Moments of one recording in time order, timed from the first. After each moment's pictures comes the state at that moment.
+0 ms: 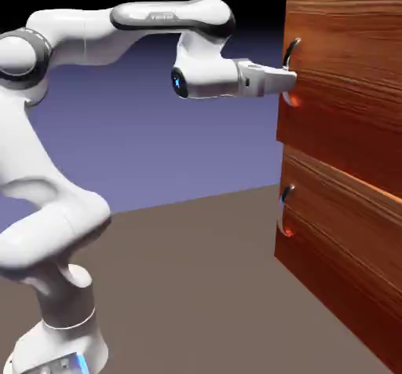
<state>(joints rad) -0.81 -0.53 0.89 -2.04 2.90 3.00 -1.70</state>
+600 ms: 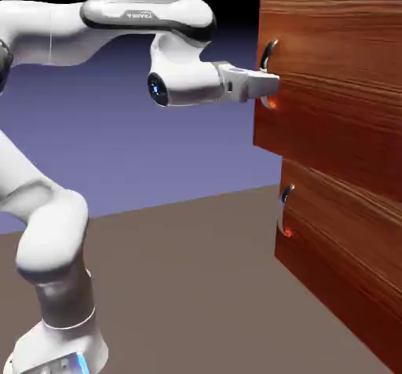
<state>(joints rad) -0.16 -0.62 0.34 -2.31 2.61 2.95 -1.64</state>
